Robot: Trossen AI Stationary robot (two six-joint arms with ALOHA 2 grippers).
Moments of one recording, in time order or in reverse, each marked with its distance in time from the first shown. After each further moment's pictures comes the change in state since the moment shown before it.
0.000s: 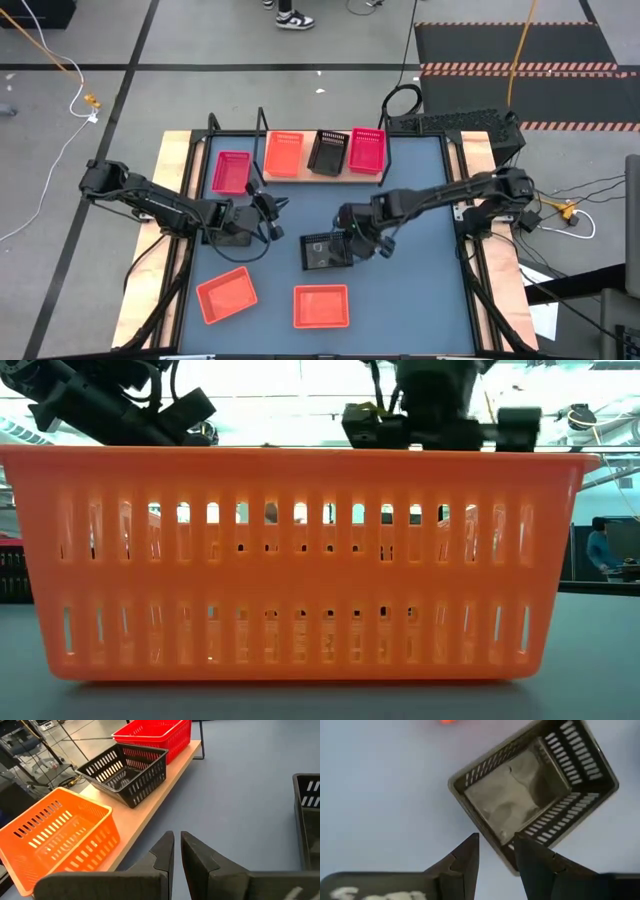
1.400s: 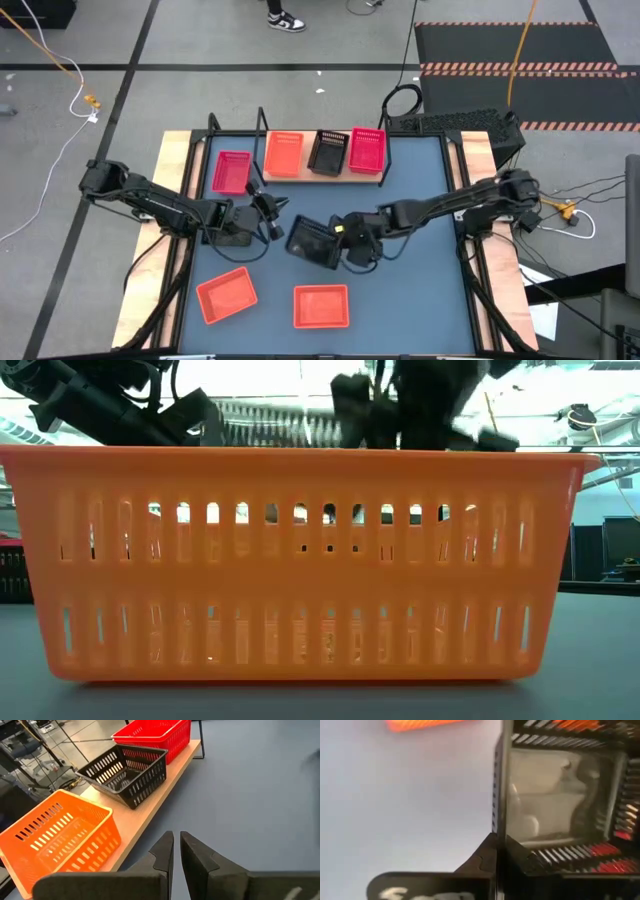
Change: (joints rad) left arm 0.005 0.000 0.000 0.004 -0.001 0.023; right arm 0.062 -0.042 -0.113 0.348 0.124 -0.138
